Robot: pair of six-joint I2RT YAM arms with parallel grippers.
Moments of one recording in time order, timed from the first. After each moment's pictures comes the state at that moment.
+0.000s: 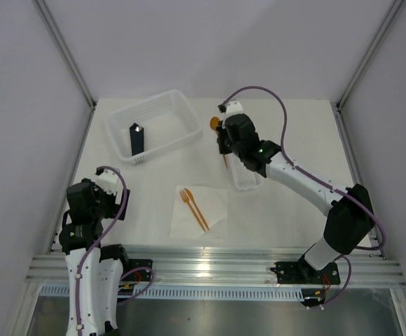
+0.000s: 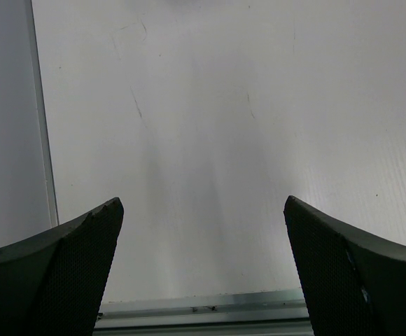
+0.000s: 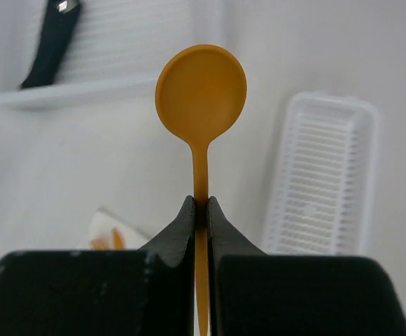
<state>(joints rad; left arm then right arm) 0.22 0.47 0.62 -0.81 0.16 0.42 0.66 1.63 1.39 -0.27 0.24 0.22</state>
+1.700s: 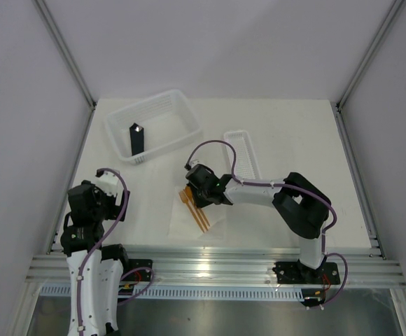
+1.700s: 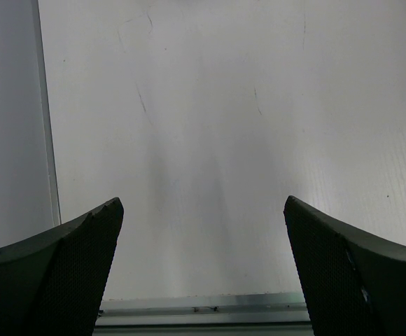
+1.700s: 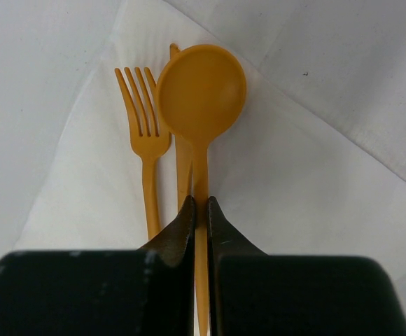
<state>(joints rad) 0.22 0.44 0.59 -0.79 0.13 0.42 0.99 1.91 1.21 -0.25 0.09 0.48</state>
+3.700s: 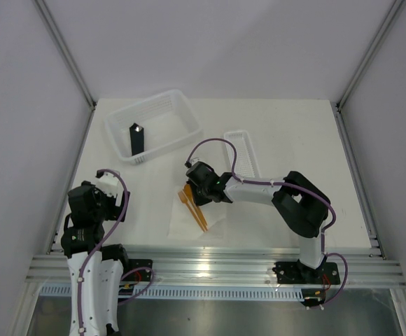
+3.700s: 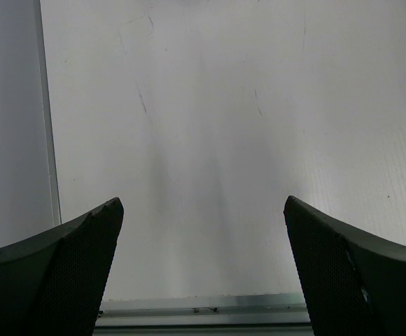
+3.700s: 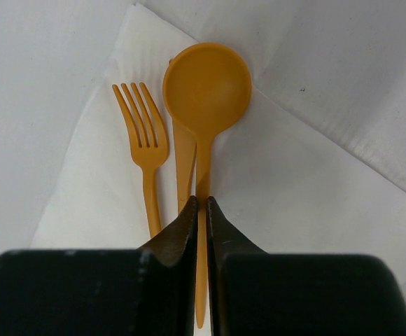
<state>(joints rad) 0.22 0.42 0.58 -0.80 0.13 0.42 0.97 1.92 1.22 -0.24 0.07 0.49</state>
